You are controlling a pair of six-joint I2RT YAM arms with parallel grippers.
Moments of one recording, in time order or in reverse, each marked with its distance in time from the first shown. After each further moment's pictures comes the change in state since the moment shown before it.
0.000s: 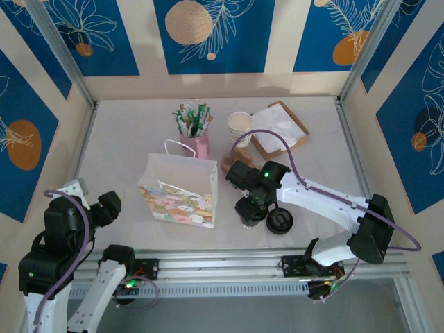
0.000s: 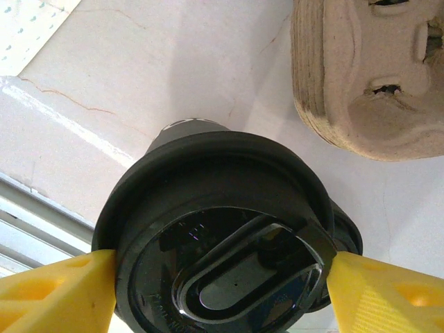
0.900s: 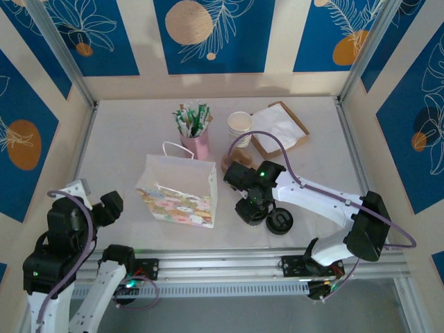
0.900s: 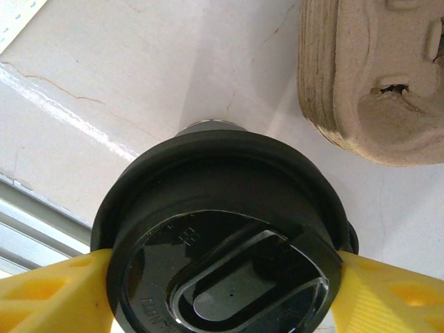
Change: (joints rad) left arm 0.000 -0.020 -0.038 0.037 0.002 0.010; right arm 0.000 0.035 0.006 -0.011 0.005 -0.035
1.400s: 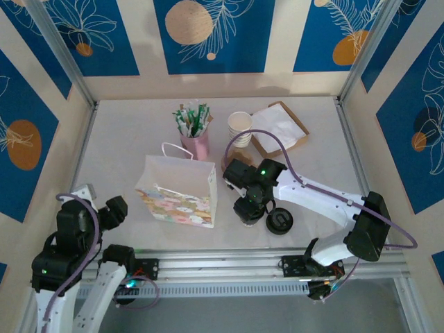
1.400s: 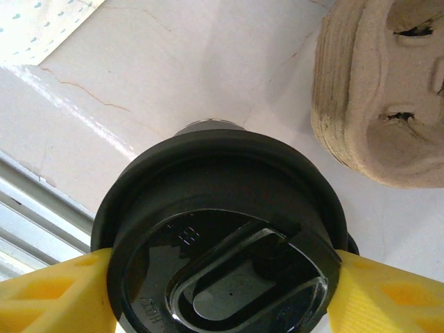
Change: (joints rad) left arm 0.000 -0.049 -0.110 0.006 0.024 -0.029; right arm 0.000 0.000 0.034 0.003 -0.027 -0.057
